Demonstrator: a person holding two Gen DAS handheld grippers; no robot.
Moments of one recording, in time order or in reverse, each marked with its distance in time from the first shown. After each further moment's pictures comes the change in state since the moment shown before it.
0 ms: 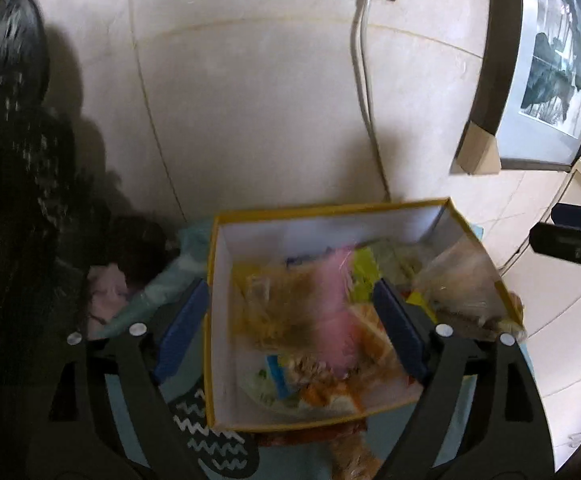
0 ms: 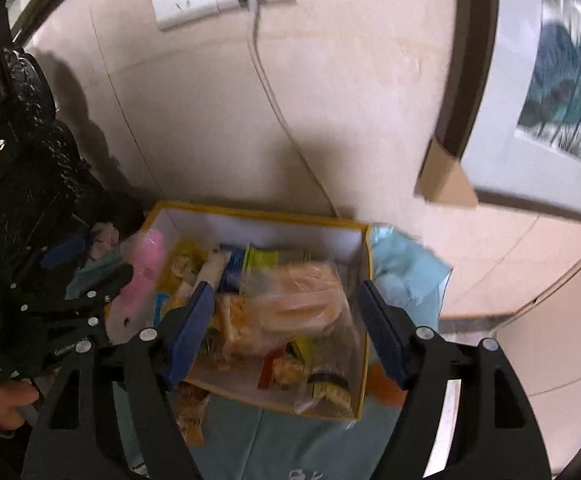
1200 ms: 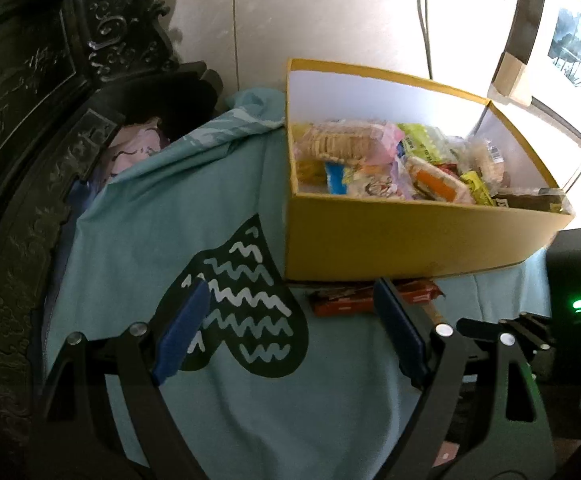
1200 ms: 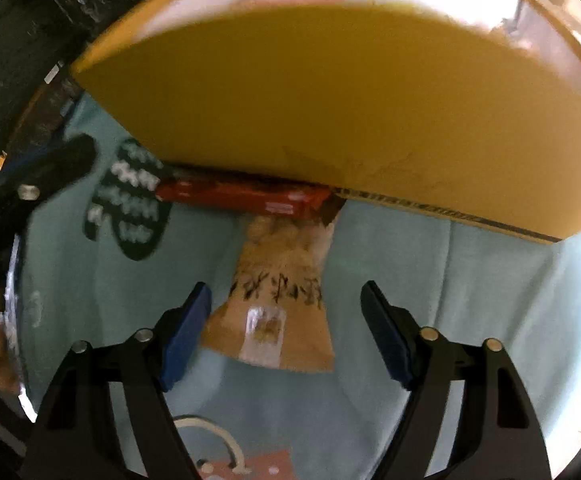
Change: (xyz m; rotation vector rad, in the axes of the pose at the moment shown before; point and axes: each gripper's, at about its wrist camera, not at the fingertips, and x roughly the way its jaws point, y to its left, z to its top) left arm 0.005 0.057 -0.140 -0.110 0.164 0.054; right arm 0.143 0.131 -0.175 -0.044 0.417 0.089
